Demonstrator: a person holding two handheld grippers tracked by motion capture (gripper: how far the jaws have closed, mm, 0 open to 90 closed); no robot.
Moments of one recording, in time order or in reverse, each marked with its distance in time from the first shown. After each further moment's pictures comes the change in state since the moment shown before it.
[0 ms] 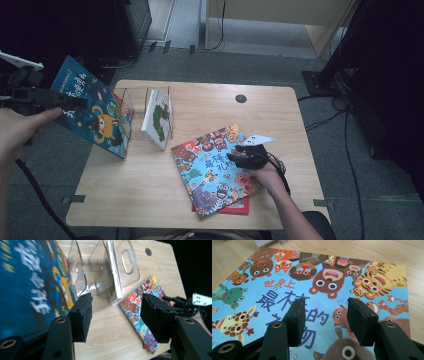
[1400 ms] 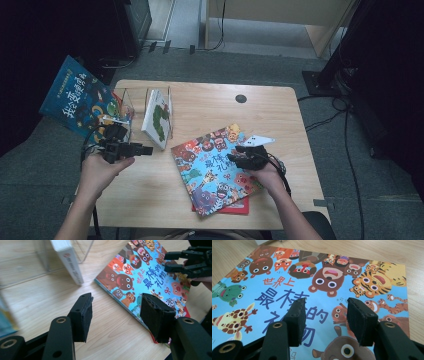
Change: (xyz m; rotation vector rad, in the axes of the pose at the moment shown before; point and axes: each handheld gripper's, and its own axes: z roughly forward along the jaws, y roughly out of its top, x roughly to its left) left arm -0.042 -0.092 0.165 0.096 -0.110 0.215; right arm 0.000 -0.004 -0.001 -0.003 -0.001 -0.009
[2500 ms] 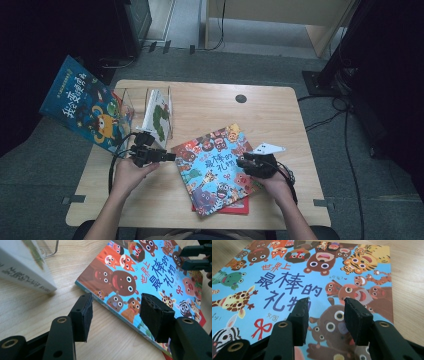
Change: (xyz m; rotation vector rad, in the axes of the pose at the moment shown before) left arm 0.001 -0.003 0.088 0.020 -0.069 0.051; right arm 0.000 -0.026 -0.026 -0.003 -0.037 0.051
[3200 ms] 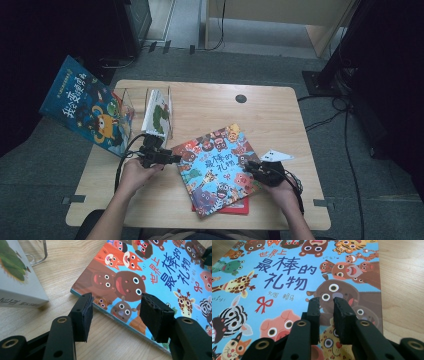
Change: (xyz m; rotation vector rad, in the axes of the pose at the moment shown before) left arm -0.002 -0.001 0.028 0.005 0.036 0.082; right arm 0.003 -0.021 -0.020 0.013 -0.042 0.047
